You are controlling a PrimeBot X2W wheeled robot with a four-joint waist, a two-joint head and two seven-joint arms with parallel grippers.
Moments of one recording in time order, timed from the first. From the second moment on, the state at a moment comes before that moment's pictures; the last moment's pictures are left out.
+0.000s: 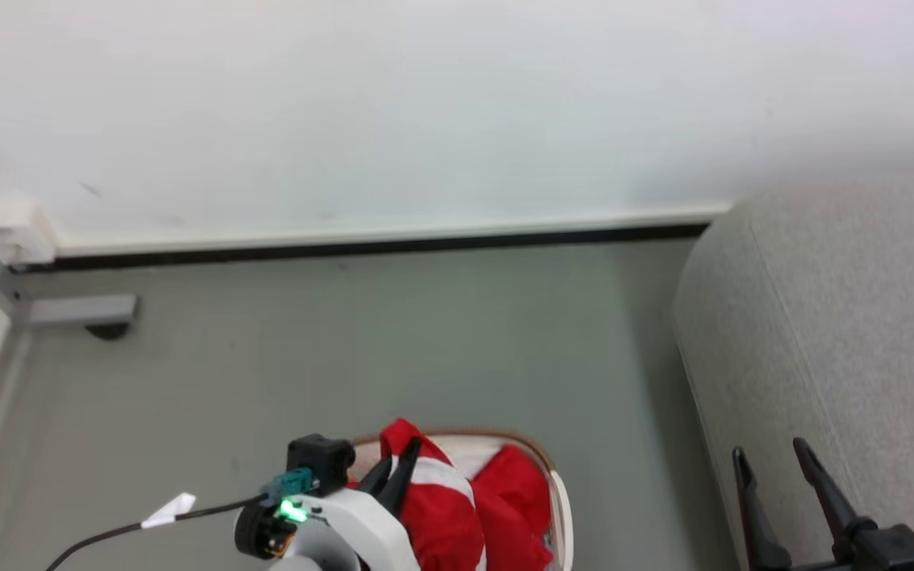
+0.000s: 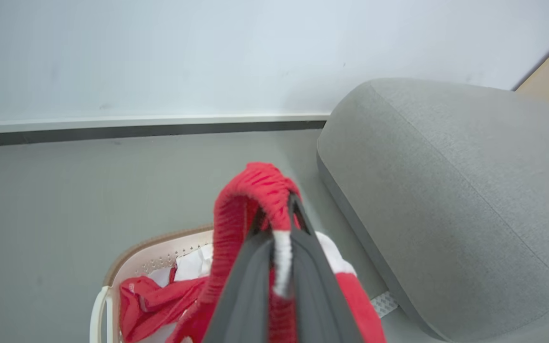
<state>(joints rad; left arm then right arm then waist) -0.37 0.11 -0.55 0.59 -0.49 -0.07 -0.14 -0.03 -0.06 0.07 0.22 0.16 0.13 -0.26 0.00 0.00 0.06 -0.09</state>
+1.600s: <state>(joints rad) -0.40 0.13 -0.70 -0.02 -0.48 -0.03 0.10 -0.43 -0.16 0.81 0.56 0.46 0.13 -0.26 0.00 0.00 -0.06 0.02</state>
